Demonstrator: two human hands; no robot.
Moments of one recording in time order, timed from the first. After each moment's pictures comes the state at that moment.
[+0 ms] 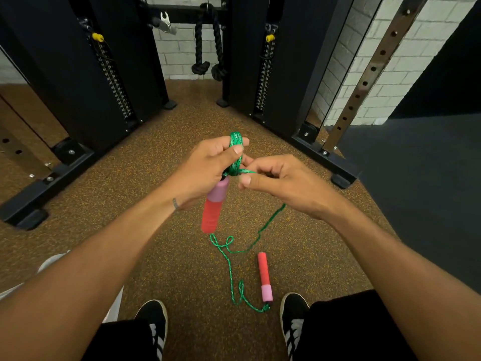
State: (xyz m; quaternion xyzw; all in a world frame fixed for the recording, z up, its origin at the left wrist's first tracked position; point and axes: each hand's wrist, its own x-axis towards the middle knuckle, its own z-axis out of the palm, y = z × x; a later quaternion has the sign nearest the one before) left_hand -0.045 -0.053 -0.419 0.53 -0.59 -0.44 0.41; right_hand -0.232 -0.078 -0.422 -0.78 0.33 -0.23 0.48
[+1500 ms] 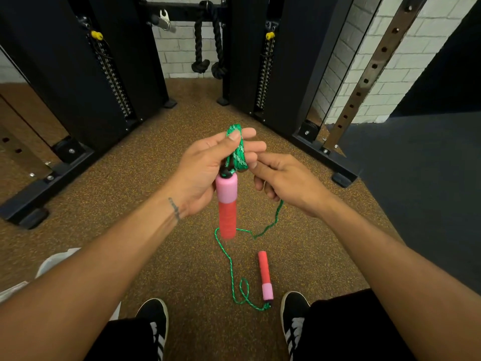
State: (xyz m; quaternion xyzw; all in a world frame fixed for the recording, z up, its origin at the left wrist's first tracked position) left_hand -0.060 -0.046 -0.414 0.42 -0.39 -0.60 0.55; right_hand -0.223 -0.086 -0.434 -0.73 0.43 -0.24 0.48
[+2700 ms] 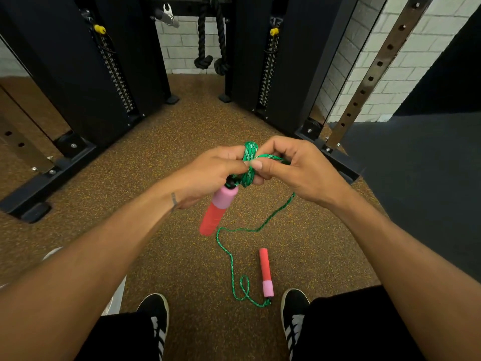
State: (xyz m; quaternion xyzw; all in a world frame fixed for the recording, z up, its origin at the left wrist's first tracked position) left_hand -0.050 -0.046 -0.421 0.50 -0.57 -0.55 0.35; right_hand -0.239 -0.091 -0.426 -0.80 0.32 -0.29 0.42
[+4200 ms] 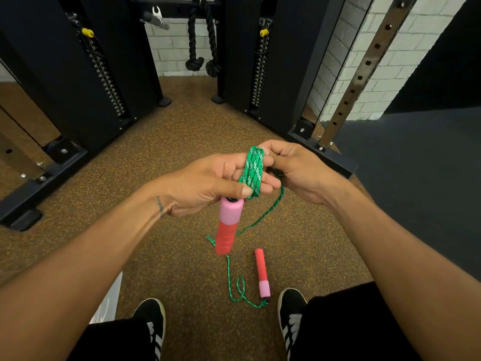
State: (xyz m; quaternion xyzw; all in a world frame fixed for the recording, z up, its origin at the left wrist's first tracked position) left_hand -0.050 -0.040 -0.416 0.36 -0.57 -0.68 0.29; right_hand -0.243 -0.112 -0.444 -0.61 0.37 -0.28 0.64
